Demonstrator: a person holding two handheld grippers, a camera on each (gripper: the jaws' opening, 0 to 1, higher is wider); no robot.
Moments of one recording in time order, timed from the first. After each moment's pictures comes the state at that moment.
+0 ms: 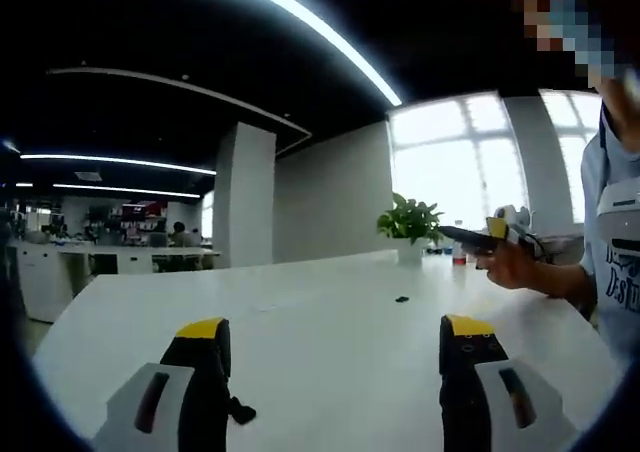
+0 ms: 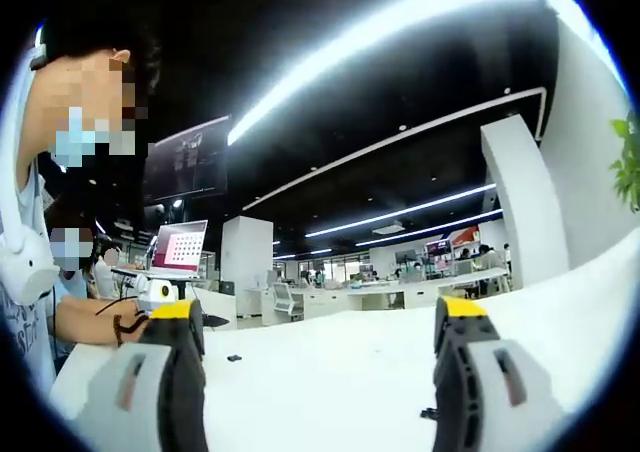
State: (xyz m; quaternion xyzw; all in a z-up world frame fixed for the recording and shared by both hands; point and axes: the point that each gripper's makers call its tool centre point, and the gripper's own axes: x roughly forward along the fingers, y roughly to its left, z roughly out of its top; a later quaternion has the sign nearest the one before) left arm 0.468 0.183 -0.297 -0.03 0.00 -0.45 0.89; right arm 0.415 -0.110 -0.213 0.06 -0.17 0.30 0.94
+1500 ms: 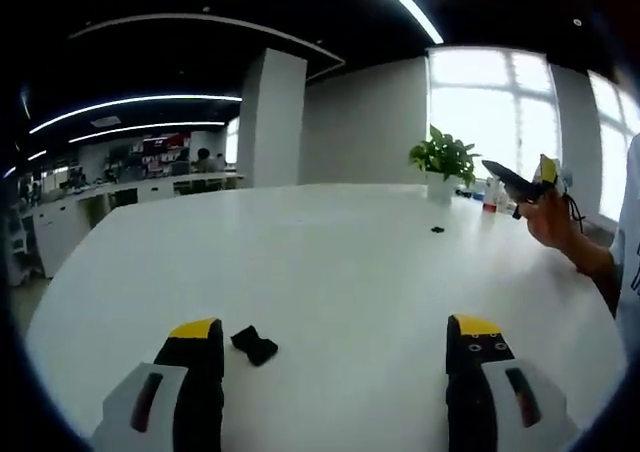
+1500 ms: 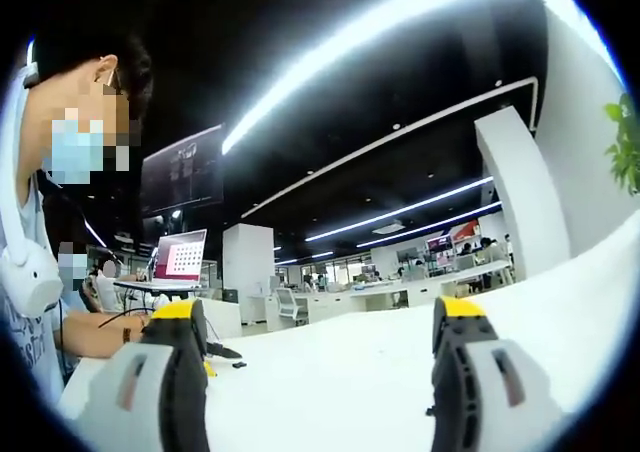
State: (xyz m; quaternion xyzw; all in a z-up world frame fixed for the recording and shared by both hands) left arm 0.497 0.190 -0.371 0.01 0.17 -0.39 0.90; right arm 0.416 -0.113 -0.211 0.08 -0.17 0.31 0.93
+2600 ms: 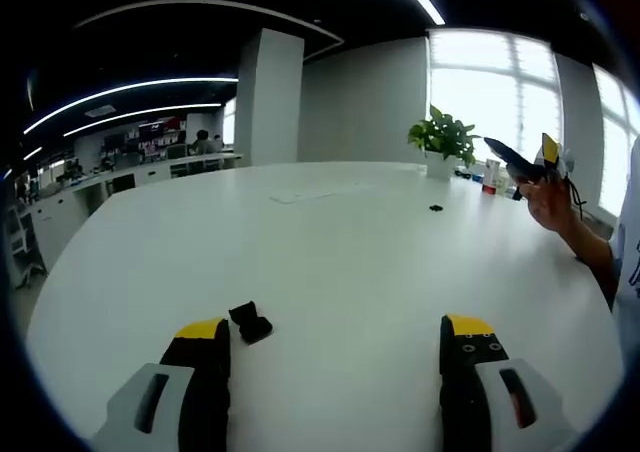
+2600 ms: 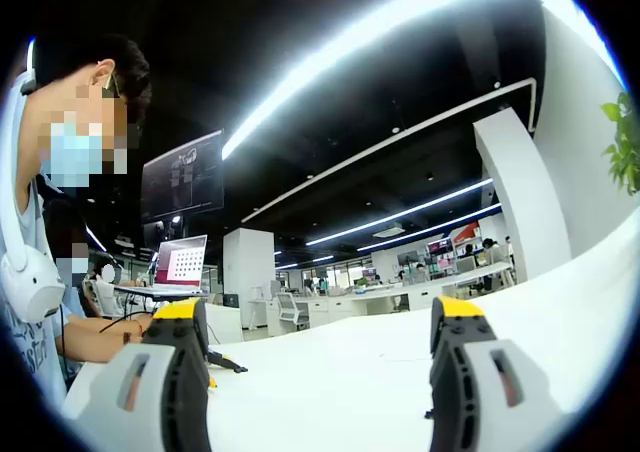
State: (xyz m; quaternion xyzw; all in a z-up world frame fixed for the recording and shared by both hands) left arm 0.484 0.195 -0.382 0.02 0.21 -0.39 0.90; right arm 0.413 -0.119 -0.205 0.09 -0.18 0.31 0.93
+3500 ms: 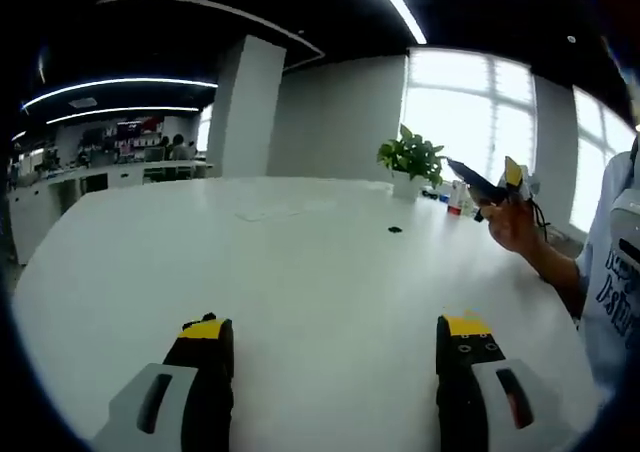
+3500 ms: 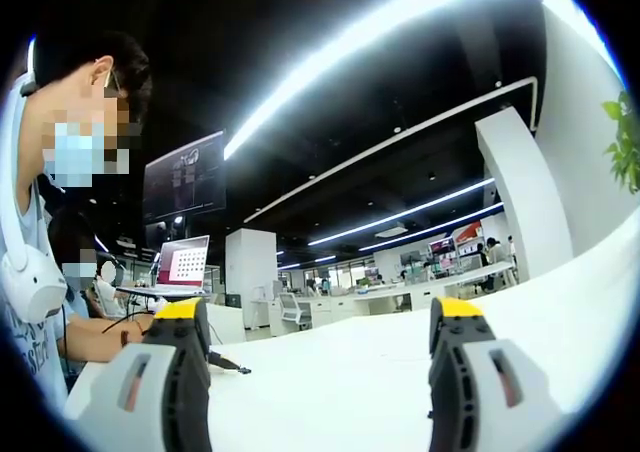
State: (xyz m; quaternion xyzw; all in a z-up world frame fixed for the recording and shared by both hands) left arm 0.469 0.177 -0.349 -0.06 0.16 -0.45 0.88; right arm 0.412 -0.117 -0.205 0.09 -0.18 0.31 0.93
